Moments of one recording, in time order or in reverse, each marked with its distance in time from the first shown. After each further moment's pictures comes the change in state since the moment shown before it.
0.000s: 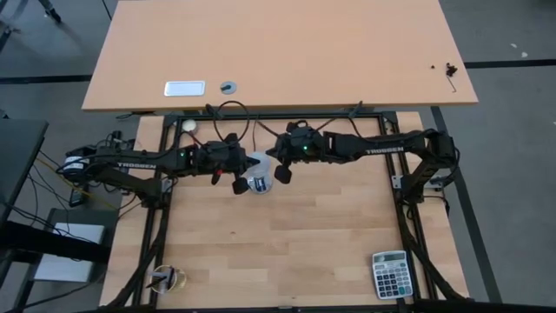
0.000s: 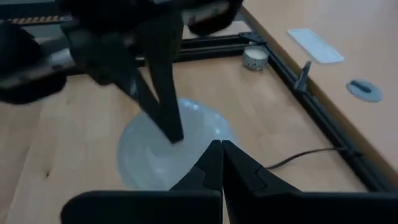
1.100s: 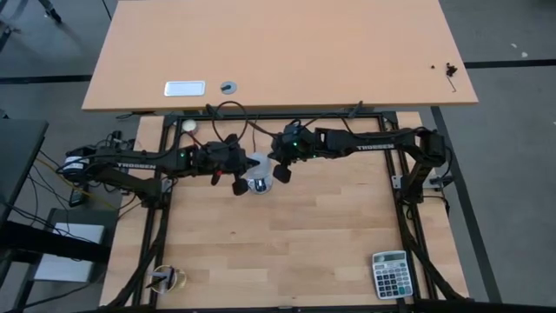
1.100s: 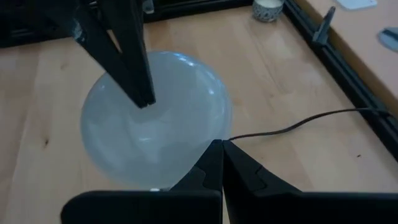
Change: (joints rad) left arm -0.001 0.000 0.000 0.000 0.005 0.004; right arm -0.034 0.086 0.072 -0.167 -0.109 0.052
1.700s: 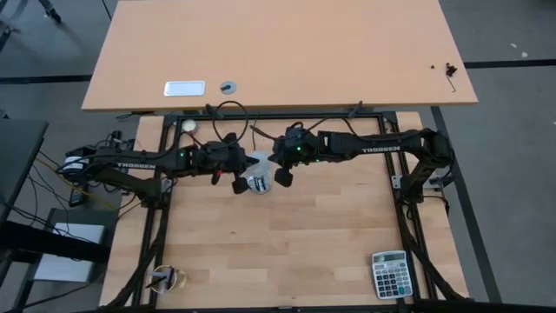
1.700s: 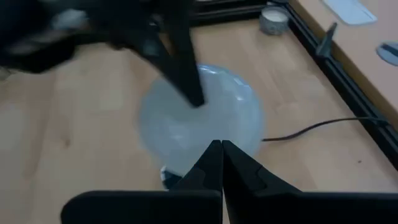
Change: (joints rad) left arm 0.002 0.000 0.000 -0.004 -0.029 0.009; right arm 0.034 -0.049 -0.002 -0.012 0.059 0.000
